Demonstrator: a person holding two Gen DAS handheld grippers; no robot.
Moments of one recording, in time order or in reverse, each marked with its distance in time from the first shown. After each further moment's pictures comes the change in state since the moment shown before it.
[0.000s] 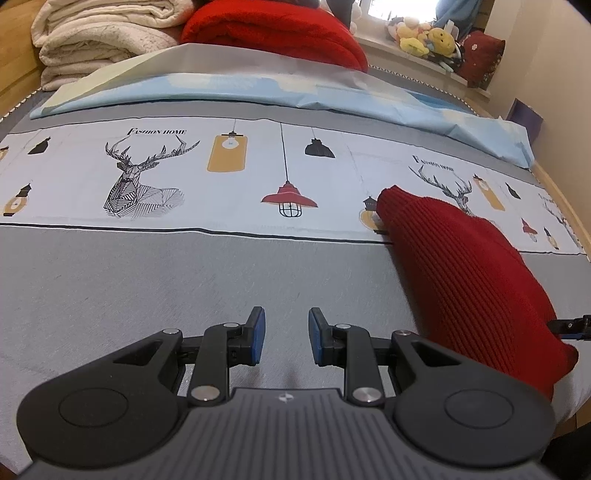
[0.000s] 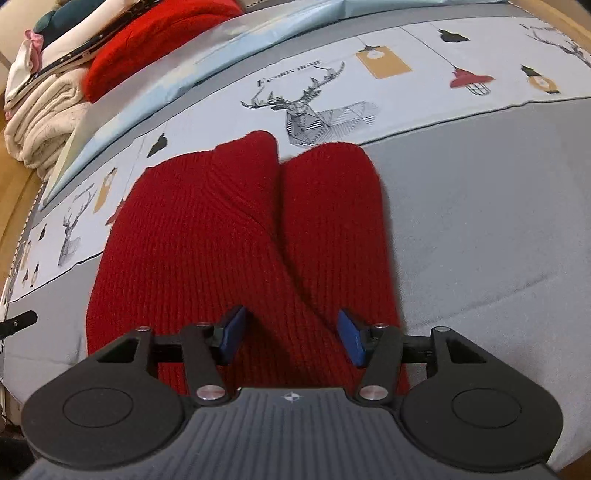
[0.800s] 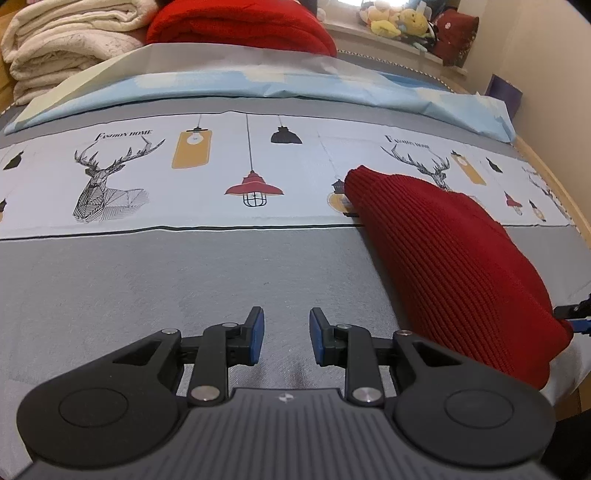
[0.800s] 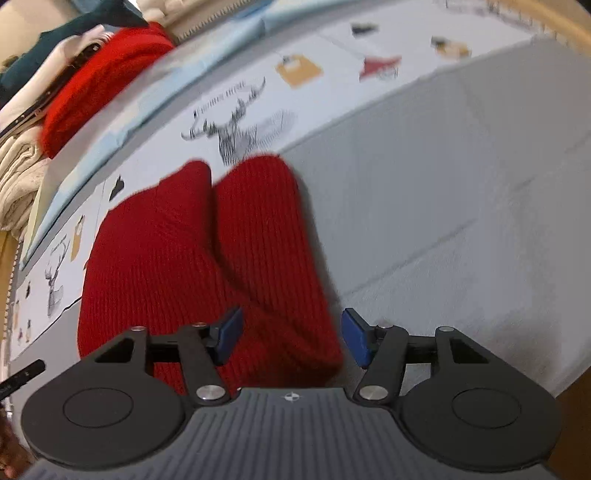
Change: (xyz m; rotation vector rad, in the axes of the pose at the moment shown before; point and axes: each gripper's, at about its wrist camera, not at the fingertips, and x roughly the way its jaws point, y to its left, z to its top) left arm 0.012 -0.032 -0.005 0.085 0.027 -0.031; right arm -0.021 -0.037 -0.014 0.222 0.015 -0.037
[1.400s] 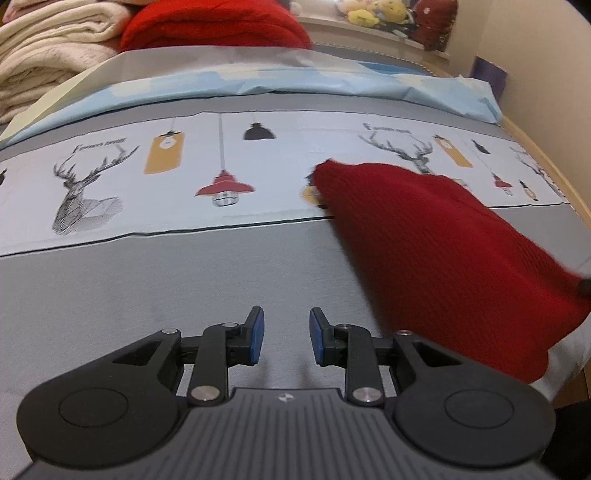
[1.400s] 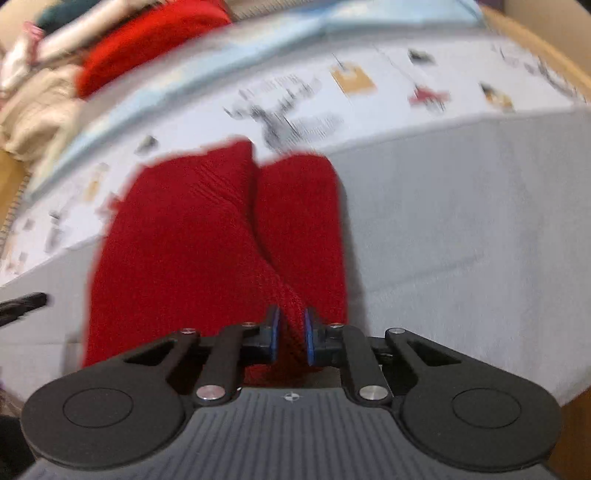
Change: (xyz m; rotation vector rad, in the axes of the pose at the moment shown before) left arm 0.009 -0.031 0.000 0.066 0.005 -0.021; right arm -0.050 0.034 -0.017 -0.263 -0.106 0.057
